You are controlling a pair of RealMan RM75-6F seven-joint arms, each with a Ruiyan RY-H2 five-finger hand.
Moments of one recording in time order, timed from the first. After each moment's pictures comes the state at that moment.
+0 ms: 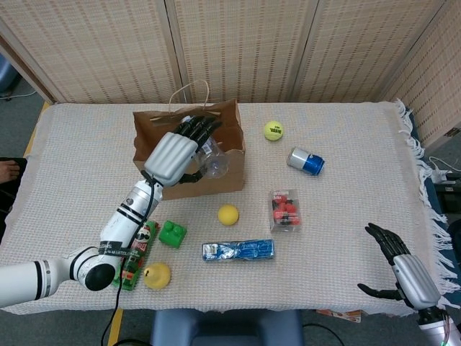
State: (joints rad) left arm -1.08 -1.24 -0.37 -1.78 0.90 1.02 0.38; right arm 0.07 -1.02 -0.10 -1.73 -1.69 1.45 0.39
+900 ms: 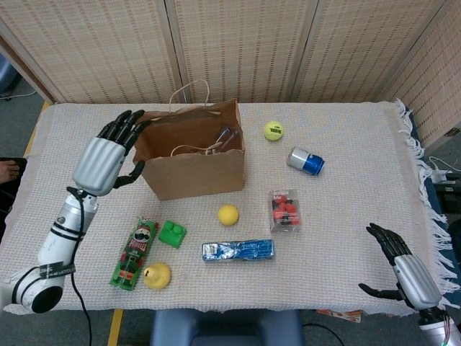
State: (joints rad) left arm -0.78 -1.04 -0.23 -1.80 1.23 1.26 0.20; right arm 0.06 -1.02 -0.10 -1.72 -1.69 1.46 0.38
